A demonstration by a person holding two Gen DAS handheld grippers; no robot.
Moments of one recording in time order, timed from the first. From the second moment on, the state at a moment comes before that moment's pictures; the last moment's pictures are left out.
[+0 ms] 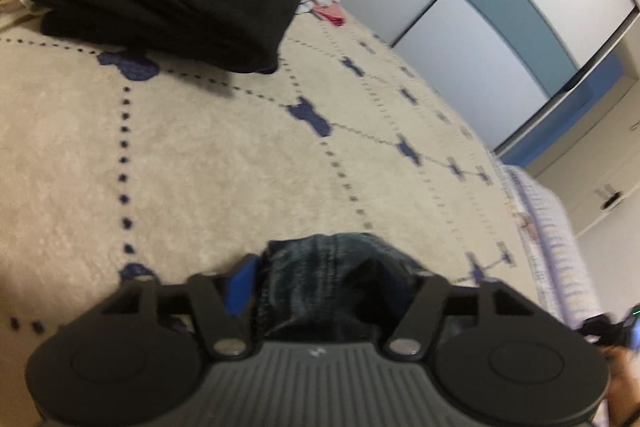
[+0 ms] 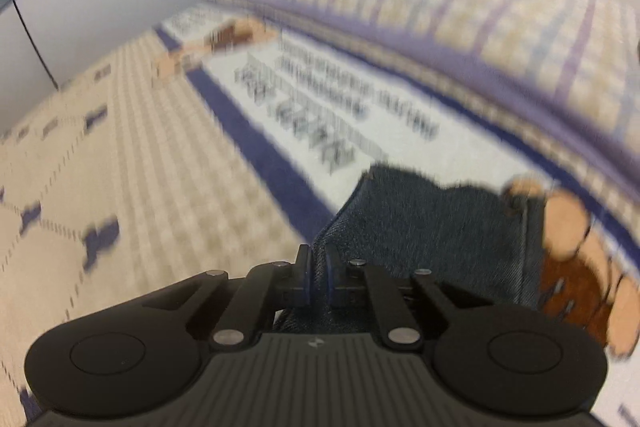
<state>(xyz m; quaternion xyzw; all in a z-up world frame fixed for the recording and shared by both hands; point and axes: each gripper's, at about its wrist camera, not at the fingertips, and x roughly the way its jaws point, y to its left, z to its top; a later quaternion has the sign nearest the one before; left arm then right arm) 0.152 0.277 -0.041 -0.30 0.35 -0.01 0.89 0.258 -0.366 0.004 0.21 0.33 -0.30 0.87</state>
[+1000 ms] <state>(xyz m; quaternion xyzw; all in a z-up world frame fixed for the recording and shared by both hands) 0.160 0.251 -0.045 -0.20 0.34 0.03 0.92 0.346 -0.369 -0.036 0.17 0.28 -0.29 0.90</state>
